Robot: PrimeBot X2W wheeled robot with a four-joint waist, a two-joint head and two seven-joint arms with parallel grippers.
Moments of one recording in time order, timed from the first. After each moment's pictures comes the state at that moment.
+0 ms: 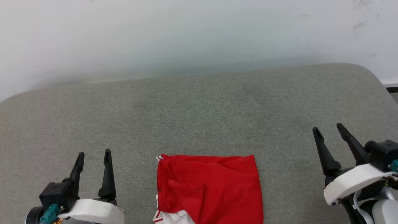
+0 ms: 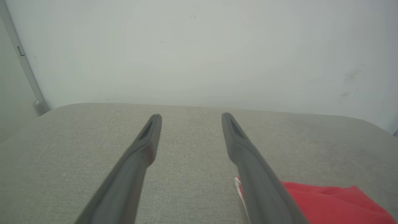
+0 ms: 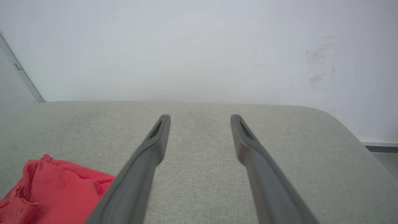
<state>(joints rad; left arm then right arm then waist) 0.04 0.41 -0.29 -0.11 -0.55 0.32 -0.23 -0.11 -0.24 0.06 0.06 0.30 0.13 0.02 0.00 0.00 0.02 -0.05</state>
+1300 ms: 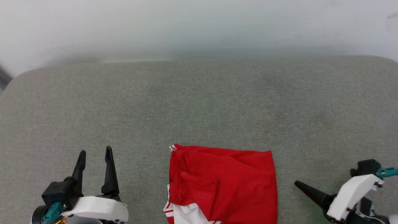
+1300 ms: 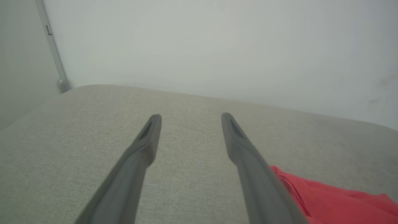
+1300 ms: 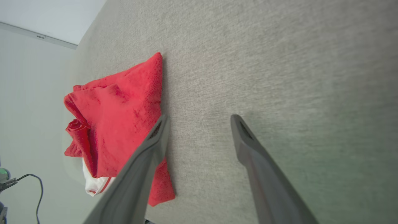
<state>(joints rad) 0.03 0.33 -0.25 -0.07 -0.52 0.29 -0.26 -0.07 -0.24 -0.02 0.25 0.88 0.13 0.63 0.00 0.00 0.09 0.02</state>
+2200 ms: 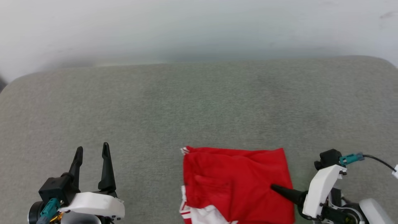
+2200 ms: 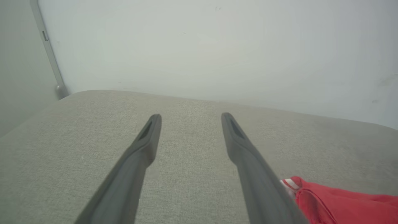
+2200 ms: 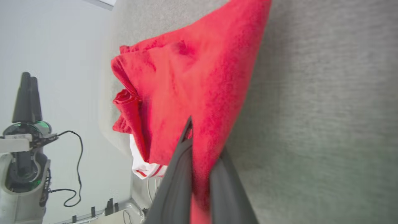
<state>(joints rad) 0.00 0.33 -0.22 -0.02 -0.50 0.25 -0.26 -0.19 -0.25 0.24 0.31 1.07 0.13 0.66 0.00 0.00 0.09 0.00</state>
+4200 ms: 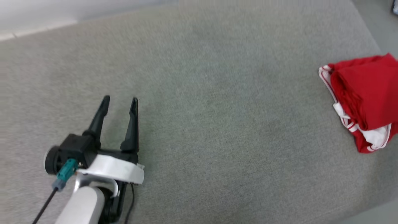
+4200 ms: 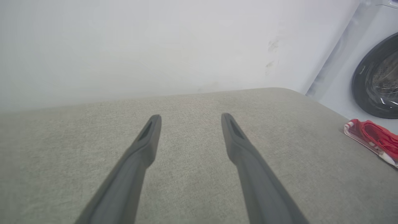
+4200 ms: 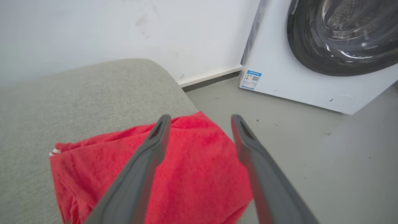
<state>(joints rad) -0.24 0.34 -0.32 -0.05 -0.43 0.15 -0.23 -0.76 -0.50 -0.03 1.00 0.41 0.13 -0.20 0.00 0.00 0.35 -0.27</state>
